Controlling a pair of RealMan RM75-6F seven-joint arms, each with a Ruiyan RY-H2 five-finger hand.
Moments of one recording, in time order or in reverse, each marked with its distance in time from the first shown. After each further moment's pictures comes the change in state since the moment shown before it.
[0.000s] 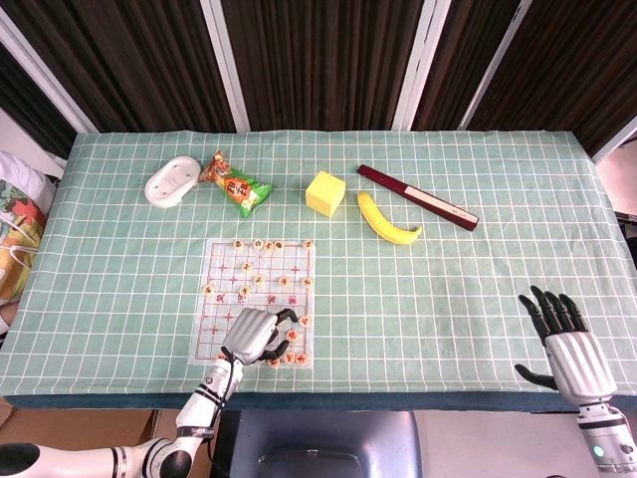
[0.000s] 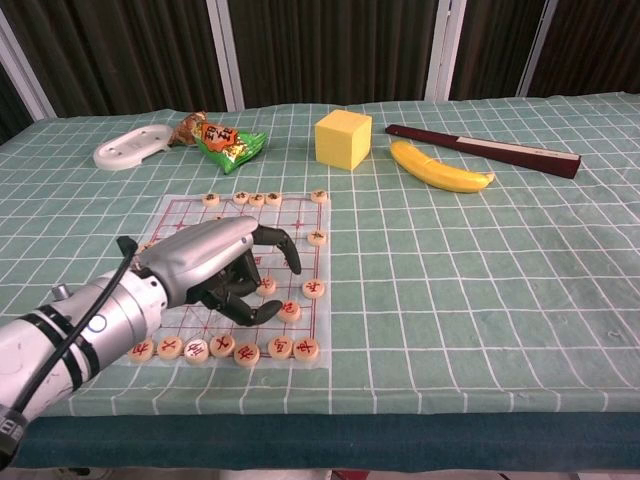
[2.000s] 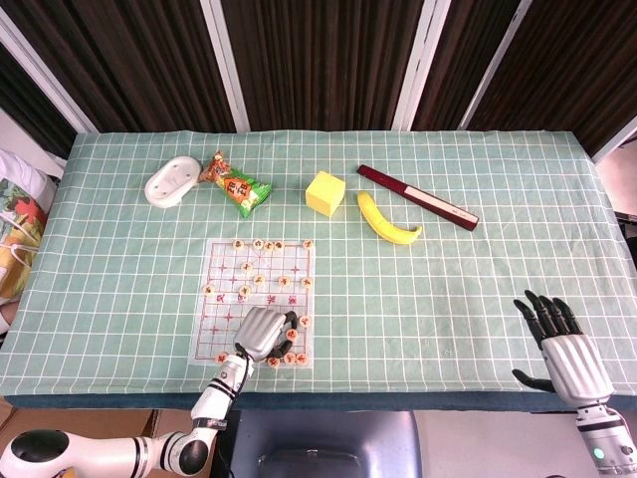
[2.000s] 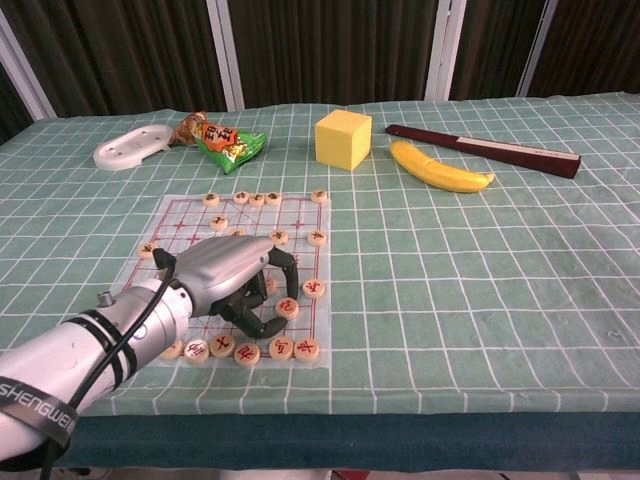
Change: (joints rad) left arm -0.089 -0.065 0.020 0.102 -0.139 0.002 0.114; right arm 0.007 0.014 -0.021 -0.005 -0.013 -0.020 0.025
